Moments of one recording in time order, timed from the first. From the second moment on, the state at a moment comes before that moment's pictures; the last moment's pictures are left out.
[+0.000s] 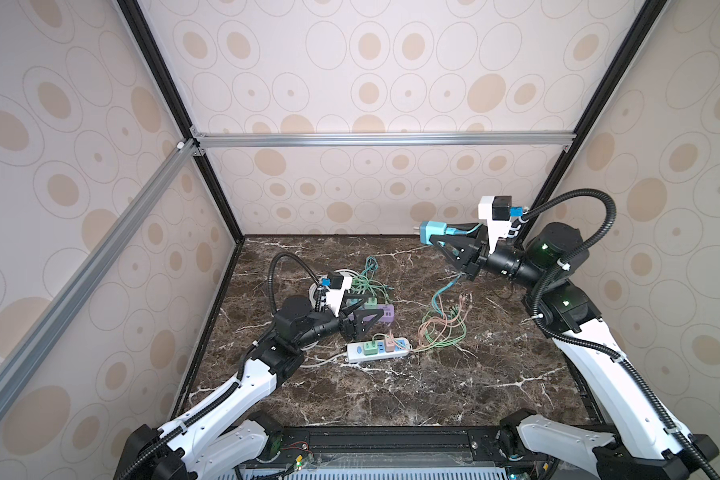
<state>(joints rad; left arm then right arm) -0.57 0.99 0.62 0.27 0.52 -0.37 0.38 1.13 1.39 -0.09 -0.70 0.12</state>
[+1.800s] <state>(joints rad) -1.05 1.79 1.12 0.10 0.27 -0.09 0.32 1.02 1.26 -0.10 -0.38 0.17</state>
